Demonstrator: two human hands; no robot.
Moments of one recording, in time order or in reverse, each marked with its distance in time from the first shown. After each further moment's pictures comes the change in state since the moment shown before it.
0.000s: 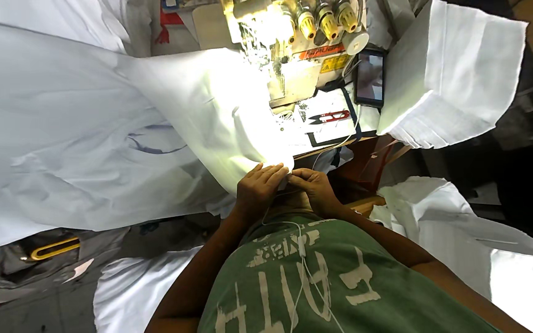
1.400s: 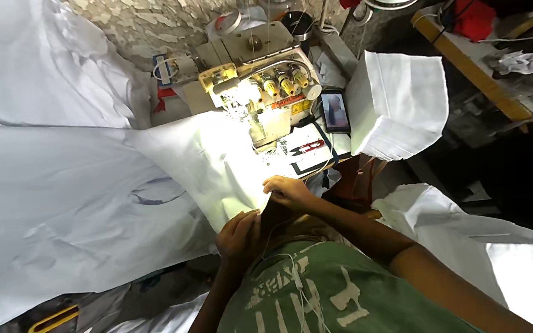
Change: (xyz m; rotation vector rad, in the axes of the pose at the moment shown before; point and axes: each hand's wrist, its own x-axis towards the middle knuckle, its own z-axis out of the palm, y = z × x) left_hand -0.019 0.010 -0.030 -0.102 0.218 -0.162; right_hand 0.080 0.002 -0.015 -0.792 -0.140 -0.728
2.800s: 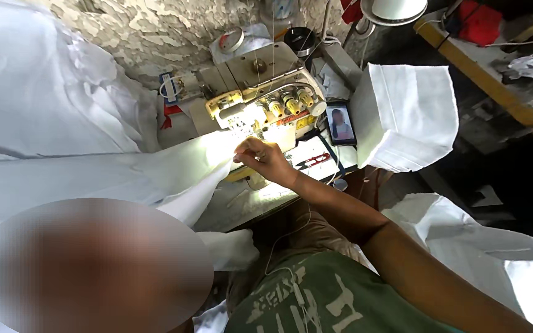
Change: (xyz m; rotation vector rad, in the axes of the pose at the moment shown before) left_hand 0.134 0.014 -0.108 -0.182 0.404 0.072; right_hand 0.133 -0.023 -0.027 0.339 0.299 -0.204
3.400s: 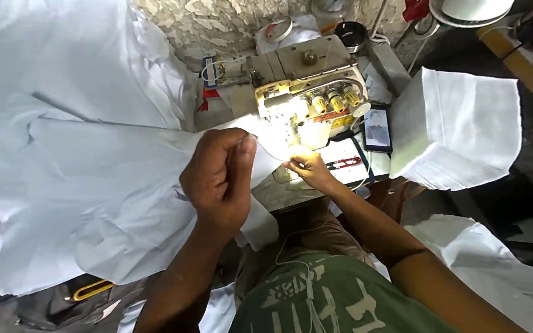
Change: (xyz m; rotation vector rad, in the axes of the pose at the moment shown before) left_hand 0.028 -0.010 0.060 -0.081 -0.234 0.063; right_hand -0.041 0.024 -0.018 -0.202 -0.128 0.150
